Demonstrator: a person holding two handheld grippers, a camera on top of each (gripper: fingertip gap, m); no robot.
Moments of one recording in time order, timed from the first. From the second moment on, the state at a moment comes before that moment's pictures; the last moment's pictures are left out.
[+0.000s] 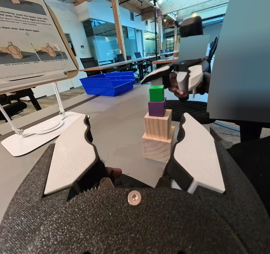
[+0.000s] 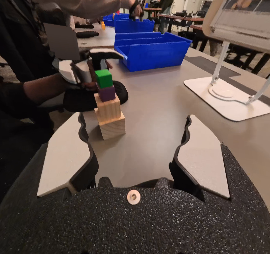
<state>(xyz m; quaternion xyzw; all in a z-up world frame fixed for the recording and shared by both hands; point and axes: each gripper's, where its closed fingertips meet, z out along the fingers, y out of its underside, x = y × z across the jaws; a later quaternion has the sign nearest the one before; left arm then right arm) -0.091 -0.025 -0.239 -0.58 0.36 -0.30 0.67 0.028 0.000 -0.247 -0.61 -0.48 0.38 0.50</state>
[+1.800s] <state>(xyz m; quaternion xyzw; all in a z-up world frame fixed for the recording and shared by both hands) -0.032 -0.040 -0.282 -0.72 0.46 -0.27 0.44 0.028 -0.005 -0.274 -0.59 -0.49 0.40 0.49</state>
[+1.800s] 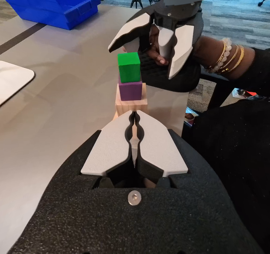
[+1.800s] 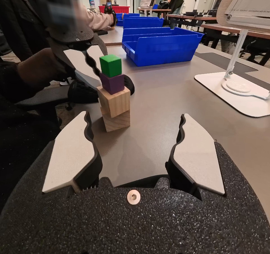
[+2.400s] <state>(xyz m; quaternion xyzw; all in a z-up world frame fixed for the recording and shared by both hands) -0.039 -0.030 -0.272 -0.72 0.46 -0.25 0.45 0.030 -0.004 -0.272 -0.59 -0.49 0.41 0.49</state>
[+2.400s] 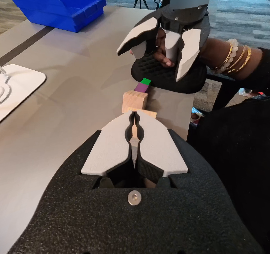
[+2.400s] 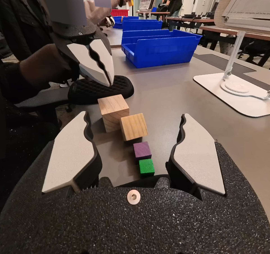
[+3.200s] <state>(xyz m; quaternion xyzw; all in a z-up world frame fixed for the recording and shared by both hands) -0.033 -0.032 -0.323 -0.72 0.67 -0.08 0.16 0.032 -0.007 -0.268 -0.58 -0.49 0.42 0.50</state>
